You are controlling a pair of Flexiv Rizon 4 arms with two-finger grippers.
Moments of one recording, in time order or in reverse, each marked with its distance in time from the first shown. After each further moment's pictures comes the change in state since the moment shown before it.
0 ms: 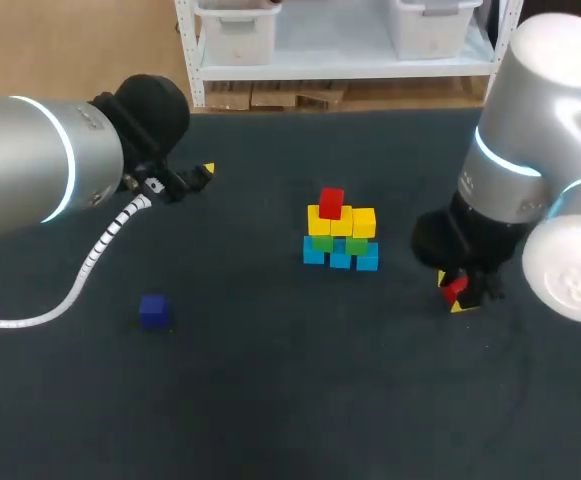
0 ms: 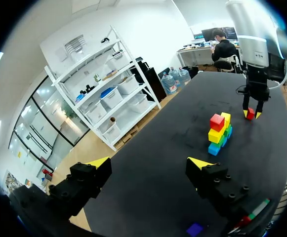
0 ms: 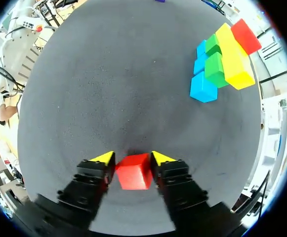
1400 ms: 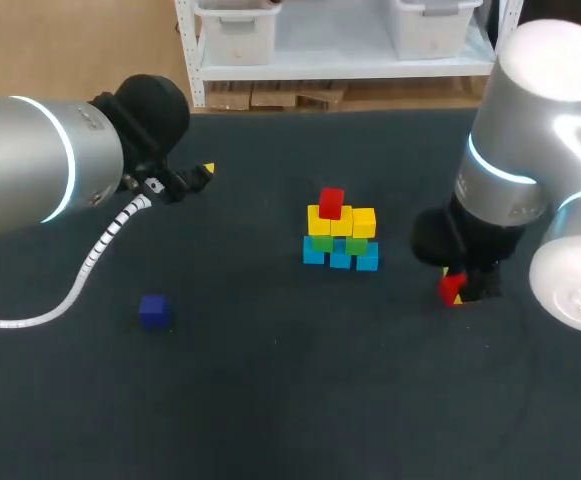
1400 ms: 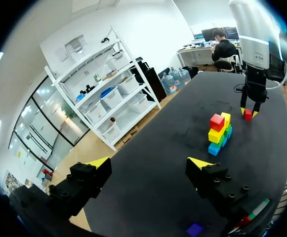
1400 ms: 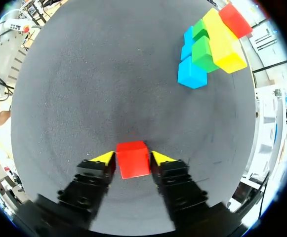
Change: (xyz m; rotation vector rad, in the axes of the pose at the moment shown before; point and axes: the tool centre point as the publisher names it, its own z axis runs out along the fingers) left arm 0.000 0.000 0.000 0.000 0.000 0.000; right arm 0.011 -0.011 0.001 0.055 0.068 0.066
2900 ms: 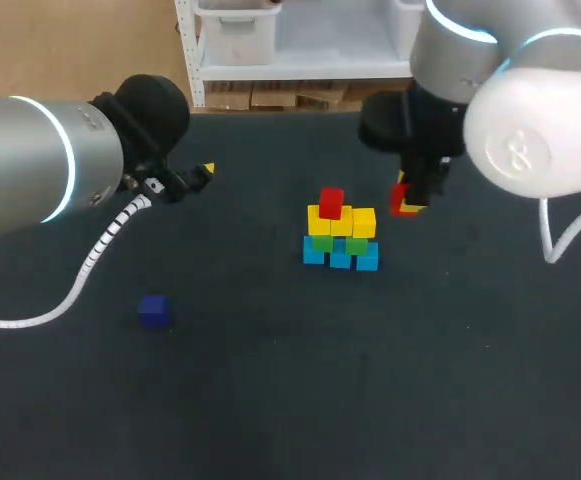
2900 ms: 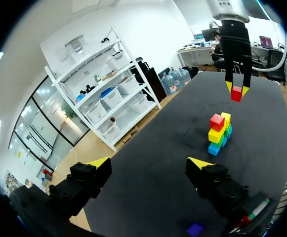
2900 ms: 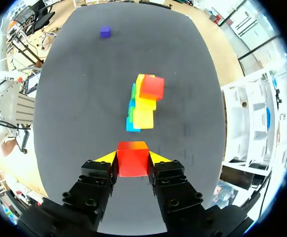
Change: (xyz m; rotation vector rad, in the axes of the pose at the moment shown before) left arm 0.000 0.000 0.000 0.000 0.000 0.000; right arm -0.076 -0.071 -0.120 0.029 -0.072 0.163
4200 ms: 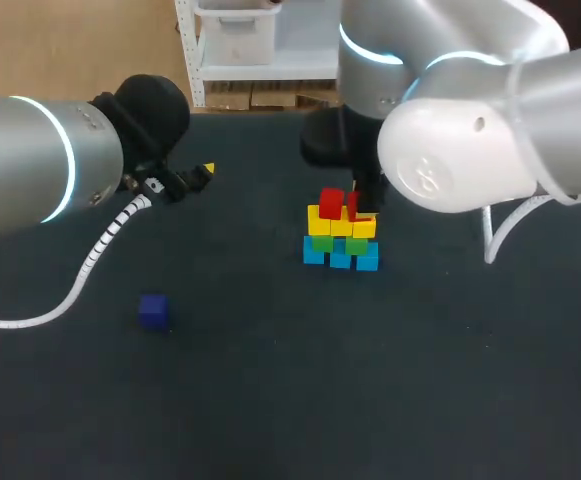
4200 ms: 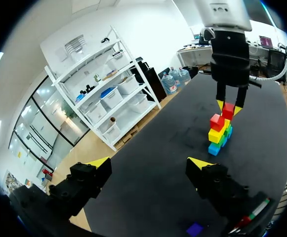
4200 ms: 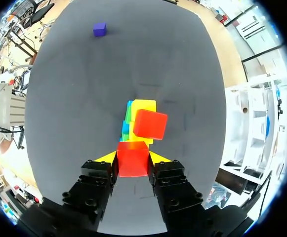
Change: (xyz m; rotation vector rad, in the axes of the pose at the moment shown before) left arm 0.000 0.000 0.000 0.000 0.000 0.000; right arm -0.047 -0.011 0.032 0.011 0.074 -0.042
